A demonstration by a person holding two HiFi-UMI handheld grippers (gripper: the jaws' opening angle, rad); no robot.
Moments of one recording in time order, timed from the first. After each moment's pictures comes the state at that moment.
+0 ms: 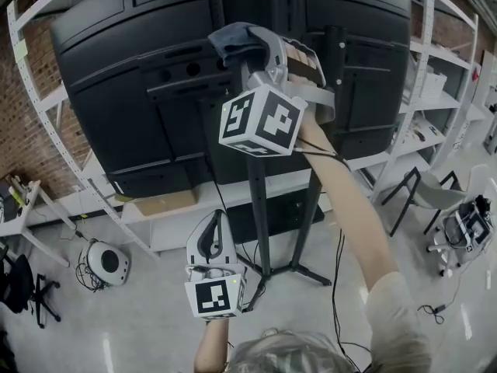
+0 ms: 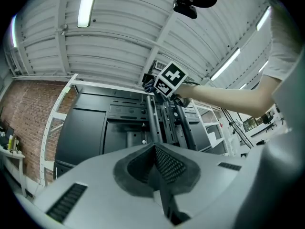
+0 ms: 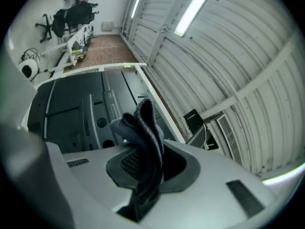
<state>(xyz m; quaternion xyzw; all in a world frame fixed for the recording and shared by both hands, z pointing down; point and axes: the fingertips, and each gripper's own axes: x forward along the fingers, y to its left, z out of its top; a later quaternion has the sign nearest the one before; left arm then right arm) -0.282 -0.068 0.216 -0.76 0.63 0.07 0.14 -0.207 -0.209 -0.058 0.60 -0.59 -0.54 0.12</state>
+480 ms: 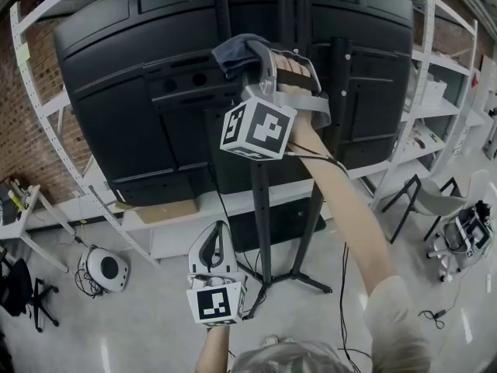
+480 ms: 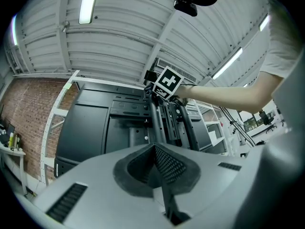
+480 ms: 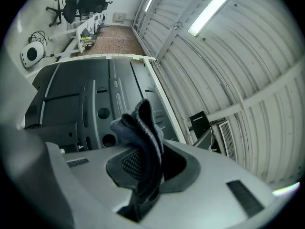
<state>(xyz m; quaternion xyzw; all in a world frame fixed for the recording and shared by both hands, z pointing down) -0.294 -0.075 0.226 -0.76 0.63 0.07 0.12 -0.224 -0.240 -0.050 0.60 -0.54 -0.57 0.18</state>
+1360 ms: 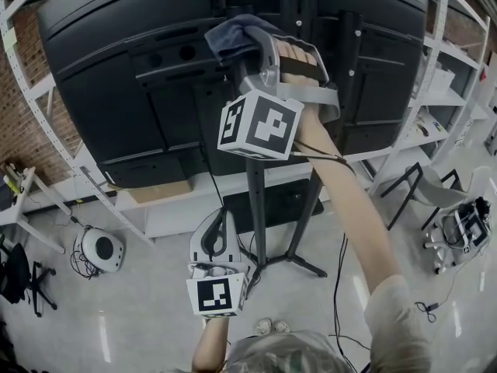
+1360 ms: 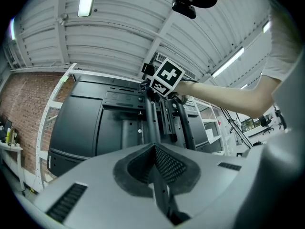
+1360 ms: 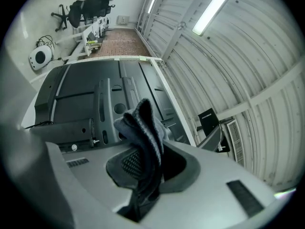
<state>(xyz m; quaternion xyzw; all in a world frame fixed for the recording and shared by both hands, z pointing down) -0.270 -0.093 0.245 -0.77 0.62 0.05 0.10 -0.222 -0.245 -0.016 0.57 -0.57 -0.56 0.20</state>
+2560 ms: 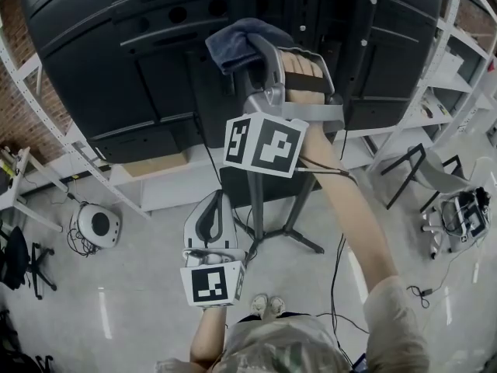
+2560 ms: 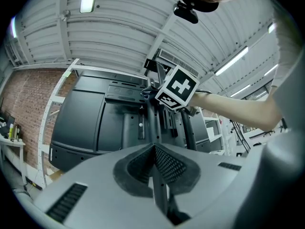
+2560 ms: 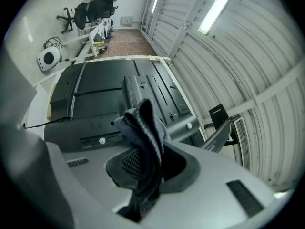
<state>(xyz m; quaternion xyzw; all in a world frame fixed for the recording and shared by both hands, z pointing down) -0.266 -0.095 0.260 -0.77 0.63 0.05 0.07 -0.216 -0.243 0.064 0.55 -0.59 -0.55 0.23</state>
